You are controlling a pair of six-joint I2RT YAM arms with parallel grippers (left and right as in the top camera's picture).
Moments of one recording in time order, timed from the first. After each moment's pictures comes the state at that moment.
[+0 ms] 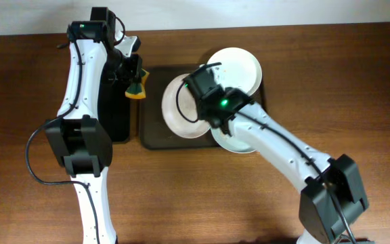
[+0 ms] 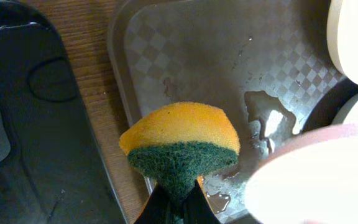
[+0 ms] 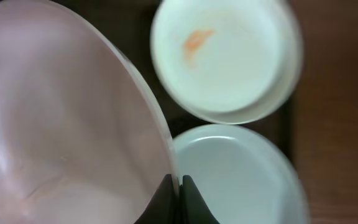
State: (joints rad) left arm -0.04 2.41 2.39 -1.40 0.31 0.10; right arm 0.66 1.84 1.50 -0.74 0.51 0.38
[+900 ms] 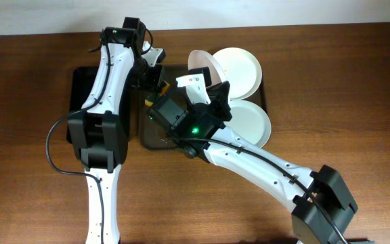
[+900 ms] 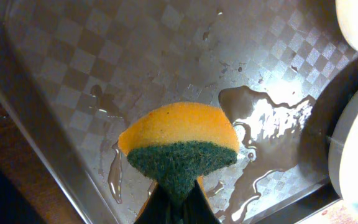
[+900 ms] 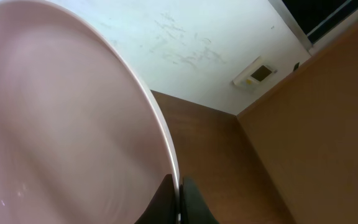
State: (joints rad) left arm -0.15 2.50 2.39 -1.39 0.31 0.10; right arm 0.86 1.84 1.50 -0.70 1.32 0.37
